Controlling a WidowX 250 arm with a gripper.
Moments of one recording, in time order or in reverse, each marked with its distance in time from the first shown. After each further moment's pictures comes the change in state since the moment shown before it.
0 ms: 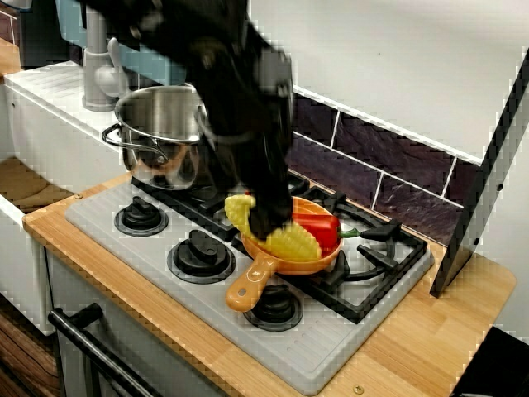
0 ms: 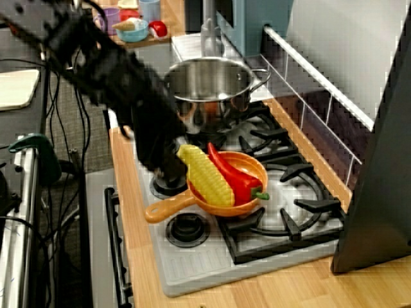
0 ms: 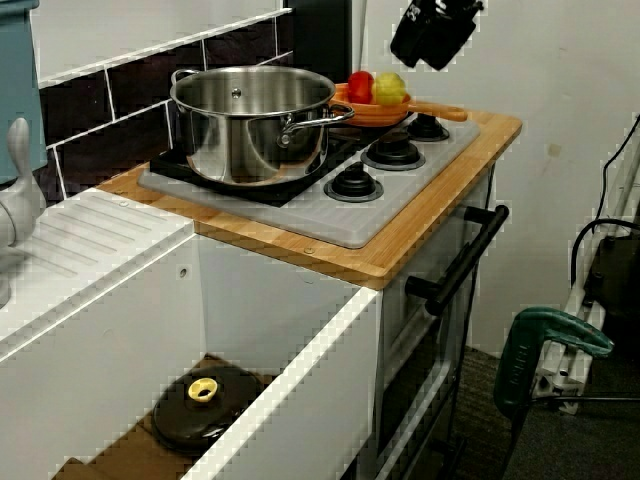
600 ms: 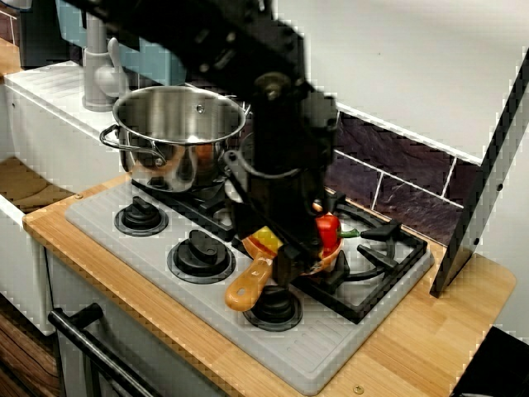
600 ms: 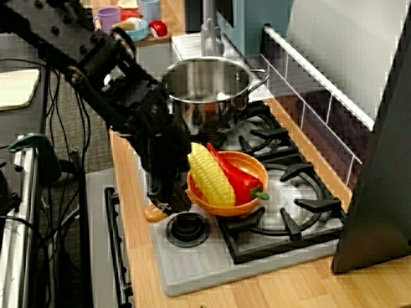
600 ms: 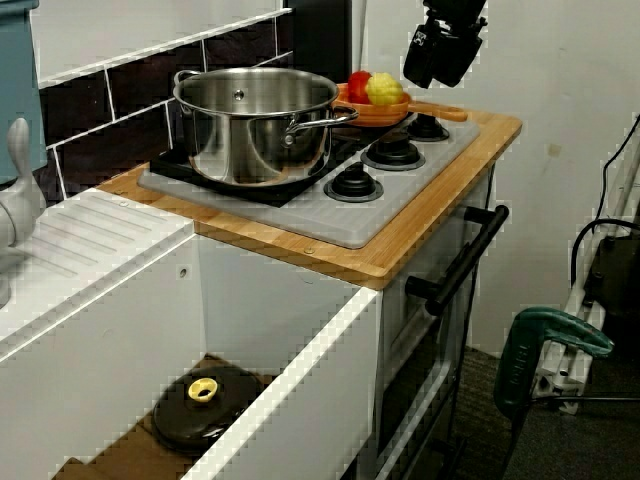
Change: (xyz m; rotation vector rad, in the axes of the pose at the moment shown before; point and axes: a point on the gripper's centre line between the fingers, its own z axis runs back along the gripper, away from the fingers) arm -0.002 -0.031 -0.012 -0.077 0.145 -0.001
